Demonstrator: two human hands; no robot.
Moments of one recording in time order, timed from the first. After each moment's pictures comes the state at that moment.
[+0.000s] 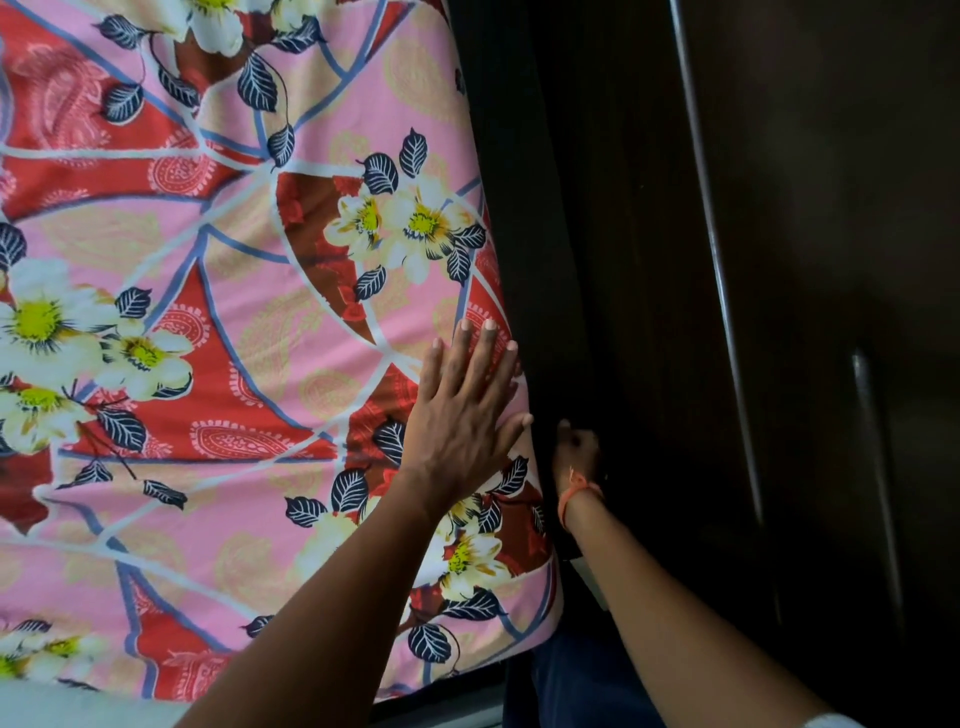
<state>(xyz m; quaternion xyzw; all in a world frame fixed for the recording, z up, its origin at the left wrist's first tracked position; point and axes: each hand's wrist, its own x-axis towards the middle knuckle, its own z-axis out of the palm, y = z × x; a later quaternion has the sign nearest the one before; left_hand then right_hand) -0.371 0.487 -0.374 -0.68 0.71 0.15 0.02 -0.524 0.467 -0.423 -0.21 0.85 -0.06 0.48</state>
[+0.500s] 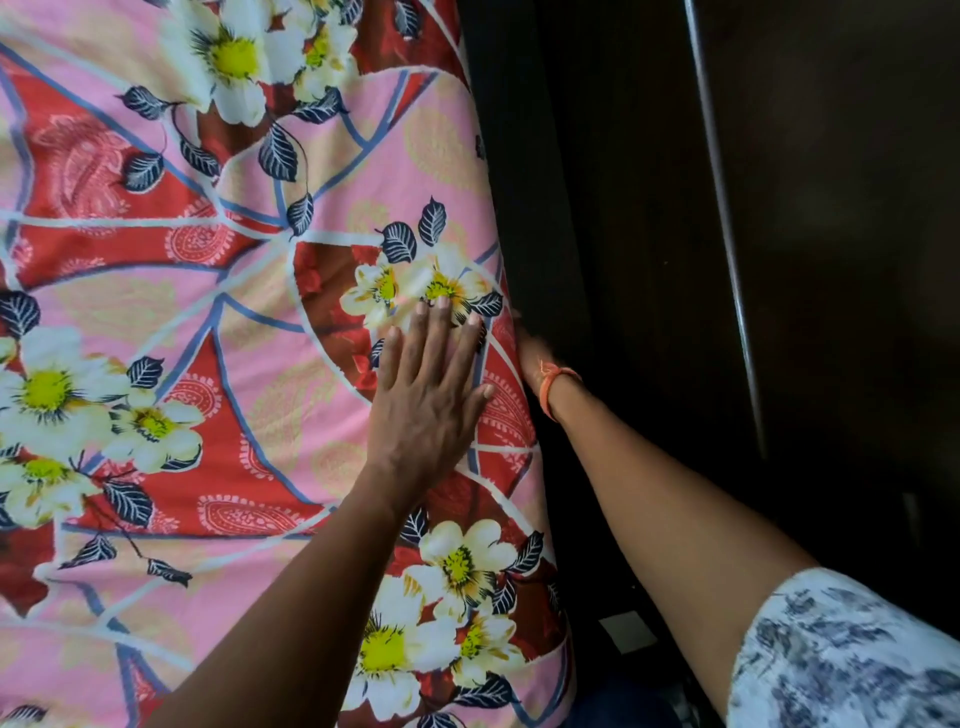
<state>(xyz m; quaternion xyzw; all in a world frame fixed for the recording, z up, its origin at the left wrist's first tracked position) -0.304 0.430 -0.382 -0.74 0.66 0.12 -0.02 -0.416 0.303 -0.416 -0.41 0.67 0.09 0.62</state>
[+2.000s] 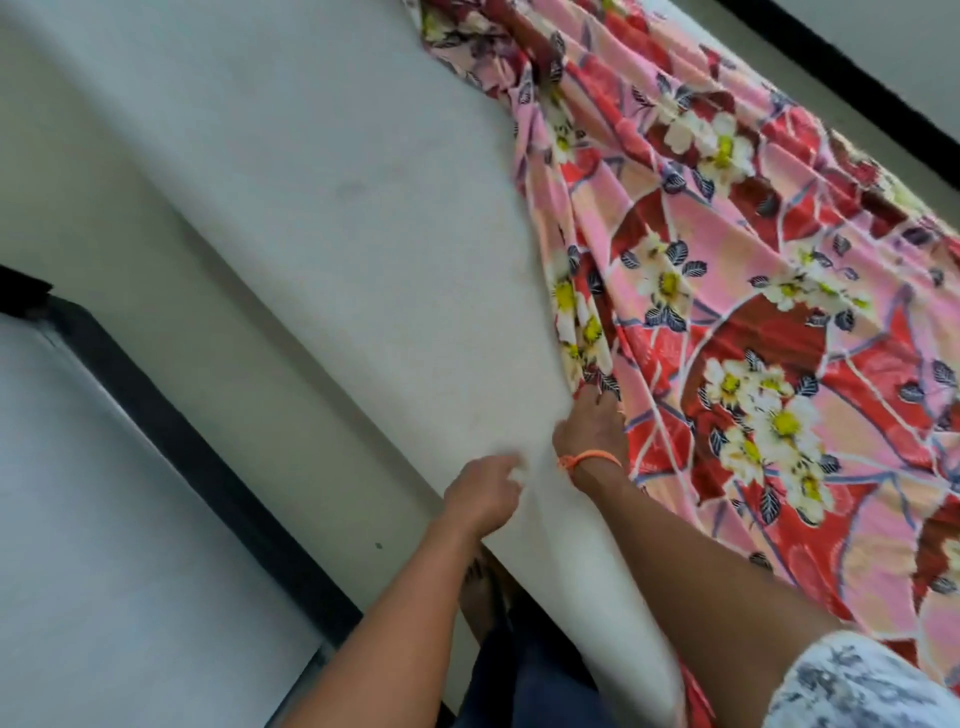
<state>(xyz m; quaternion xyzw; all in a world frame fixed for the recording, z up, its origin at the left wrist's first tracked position) 0.002 0.968 -0.297 -0.84 0.06 0.44 -0.30 0.021 0.810 -0.304 -0.93 0.29 0.18 0.14</state>
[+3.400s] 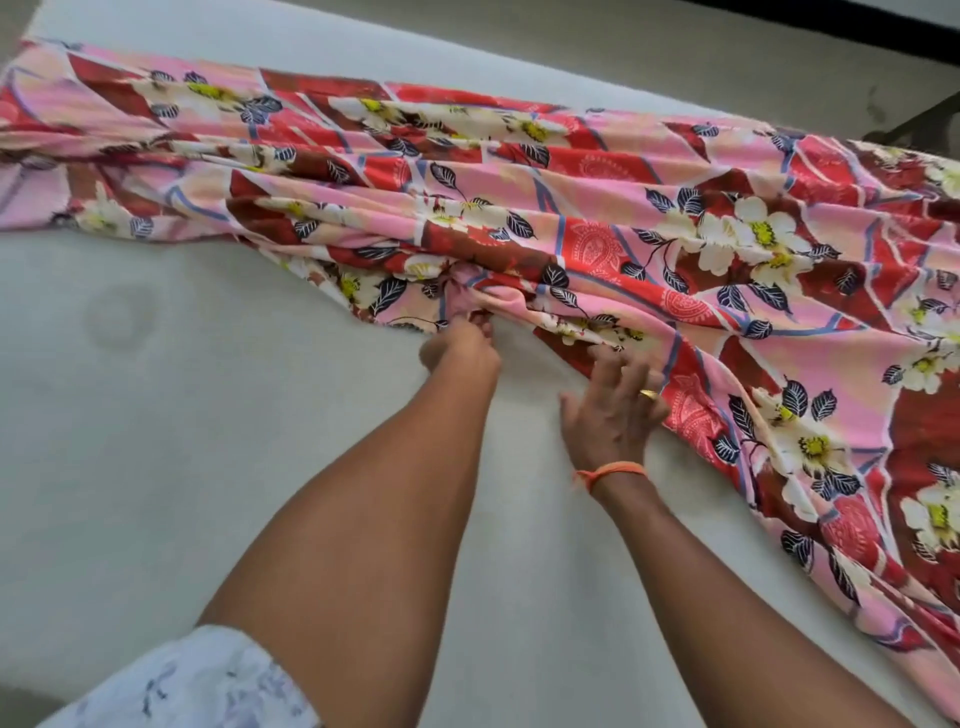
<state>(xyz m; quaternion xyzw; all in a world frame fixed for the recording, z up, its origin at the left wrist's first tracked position) 0.605 0.826 -0.332 -0.54 -0.45 0.32 -0.64 0.432 0.808 -0.328 -0.85 0.51 -0.03 0.09</state>
